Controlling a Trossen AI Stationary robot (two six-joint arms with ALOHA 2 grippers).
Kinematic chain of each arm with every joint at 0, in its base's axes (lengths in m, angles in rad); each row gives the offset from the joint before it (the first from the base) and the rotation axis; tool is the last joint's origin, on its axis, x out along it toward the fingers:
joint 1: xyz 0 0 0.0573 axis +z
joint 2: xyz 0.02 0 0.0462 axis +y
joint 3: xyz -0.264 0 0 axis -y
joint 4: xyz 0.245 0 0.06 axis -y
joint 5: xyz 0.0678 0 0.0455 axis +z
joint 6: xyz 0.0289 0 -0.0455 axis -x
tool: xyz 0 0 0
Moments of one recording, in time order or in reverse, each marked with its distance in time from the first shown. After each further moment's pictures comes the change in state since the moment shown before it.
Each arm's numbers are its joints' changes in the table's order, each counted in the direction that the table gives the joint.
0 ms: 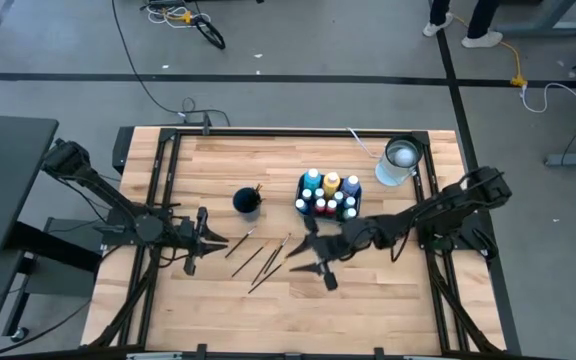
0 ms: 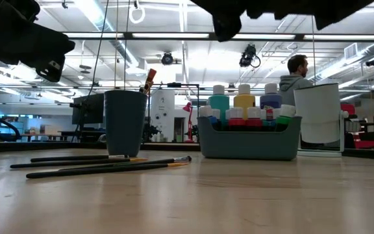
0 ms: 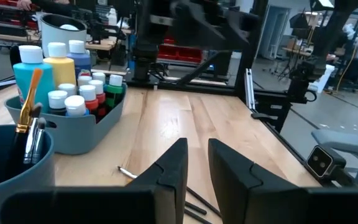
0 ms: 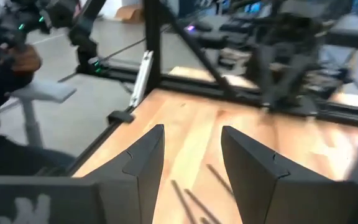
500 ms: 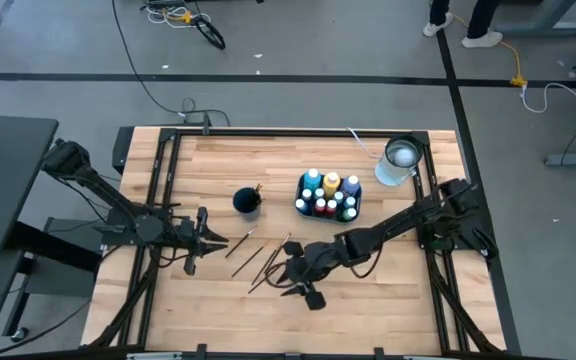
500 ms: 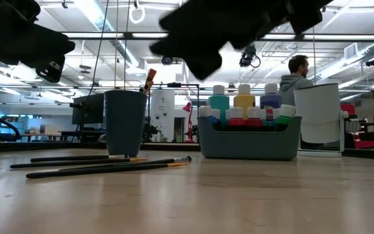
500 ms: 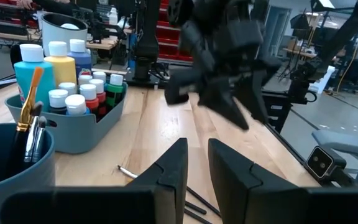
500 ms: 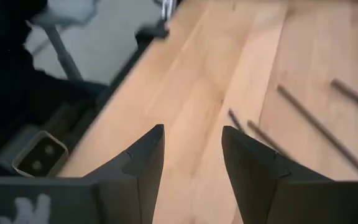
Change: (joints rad) left arm 0.000 0.000 0.000 -0.002 0.003 0.008; right arm 0.033 0.260 0.268 -0.370 0.114 -0.122
